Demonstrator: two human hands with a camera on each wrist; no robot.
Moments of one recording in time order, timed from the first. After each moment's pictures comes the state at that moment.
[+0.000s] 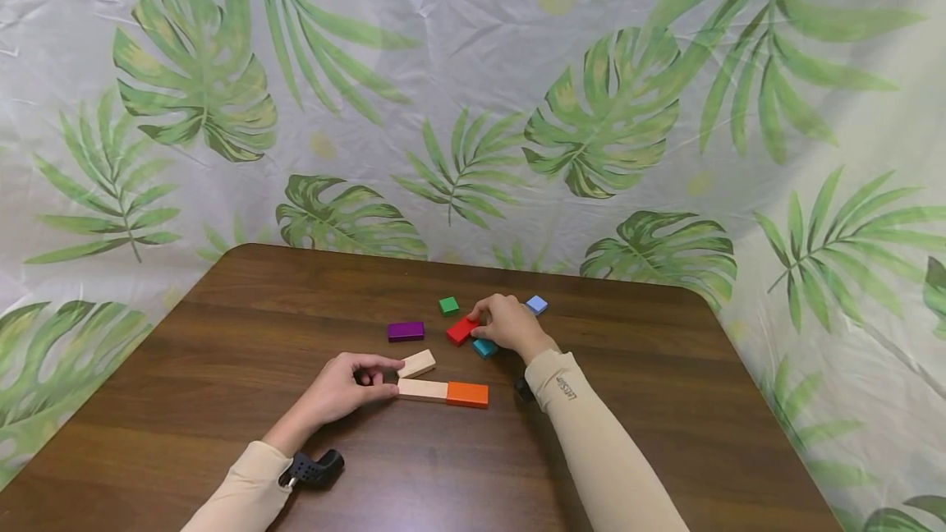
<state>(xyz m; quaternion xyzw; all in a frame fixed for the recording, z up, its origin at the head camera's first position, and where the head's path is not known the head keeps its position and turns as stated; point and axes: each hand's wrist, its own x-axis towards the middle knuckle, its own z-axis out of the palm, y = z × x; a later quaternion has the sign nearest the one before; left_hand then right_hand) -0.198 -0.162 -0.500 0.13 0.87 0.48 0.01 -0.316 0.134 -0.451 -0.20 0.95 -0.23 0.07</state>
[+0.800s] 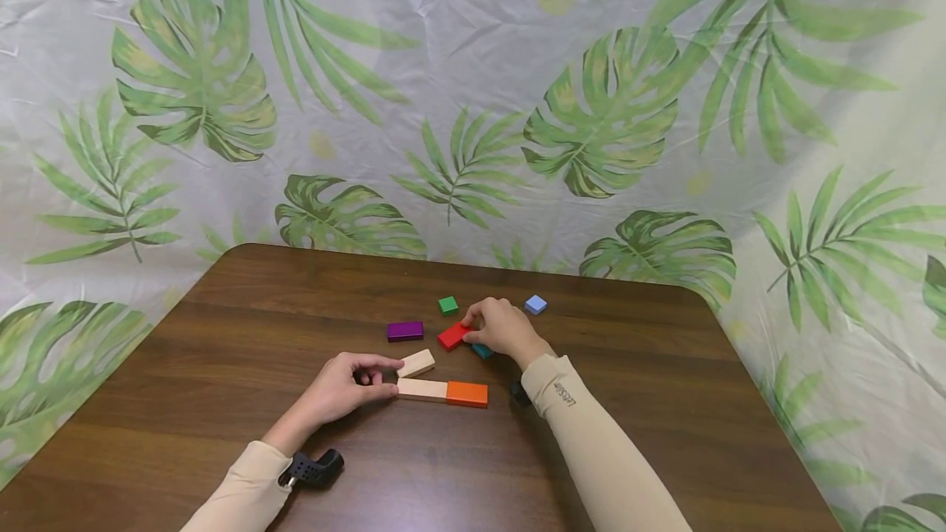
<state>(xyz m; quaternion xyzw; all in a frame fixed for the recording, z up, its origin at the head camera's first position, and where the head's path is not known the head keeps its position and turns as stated) -0.198 -0.163 -0.499 0.12 0.87 0.47 0.01 -0.306 0.123 -0.450 -0.20 0.95 -0.23 0.08</state>
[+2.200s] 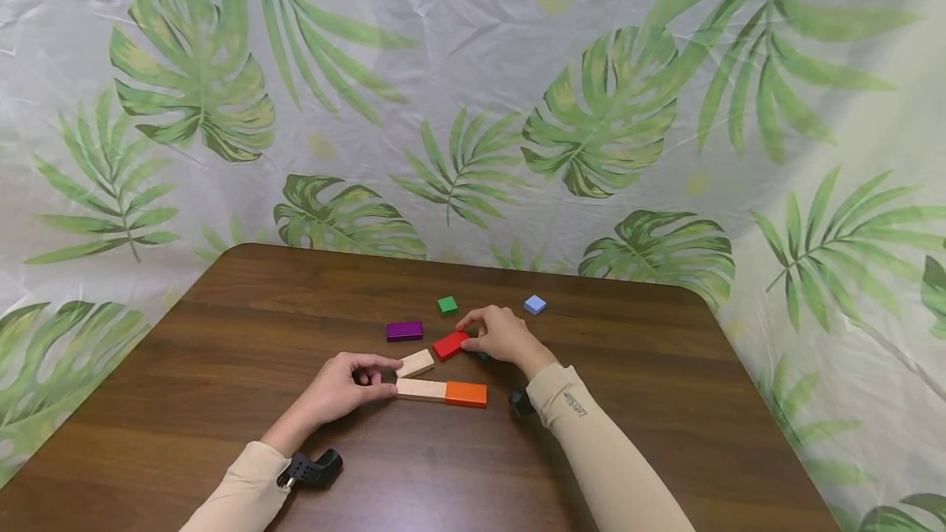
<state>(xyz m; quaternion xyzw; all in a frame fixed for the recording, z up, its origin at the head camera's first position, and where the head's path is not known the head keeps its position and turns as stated) -0.199 -0.162 -0.501 0.12 0.87 0.48 0.02 -0.297 0.132 -0.456 -0.24 0.92 -0.28 0.10</state>
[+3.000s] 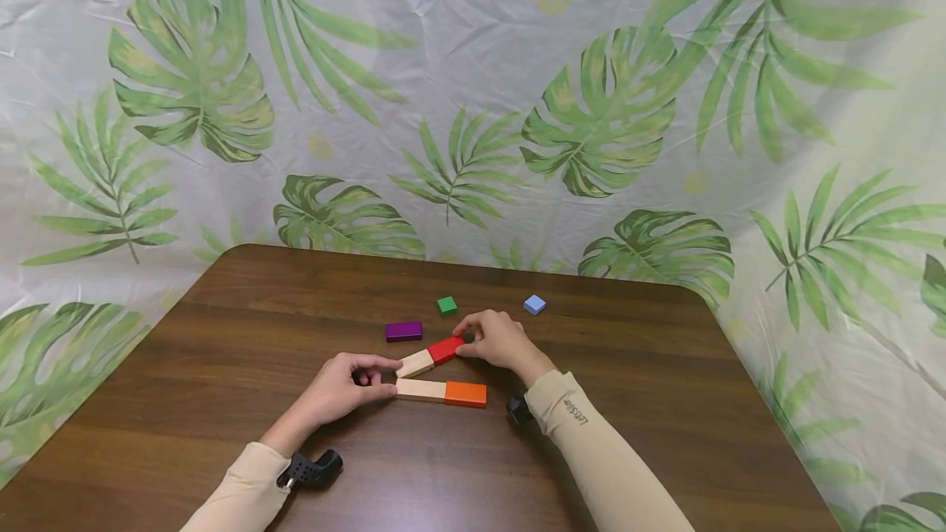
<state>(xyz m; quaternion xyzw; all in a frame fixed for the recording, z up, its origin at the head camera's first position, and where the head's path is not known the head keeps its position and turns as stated) -0.199 -0.162 -0.501 0.13 0.87 0.47 0.01 -0.289 0.127 -0.457 -0.23 0.93 -0.27 0.09</state>
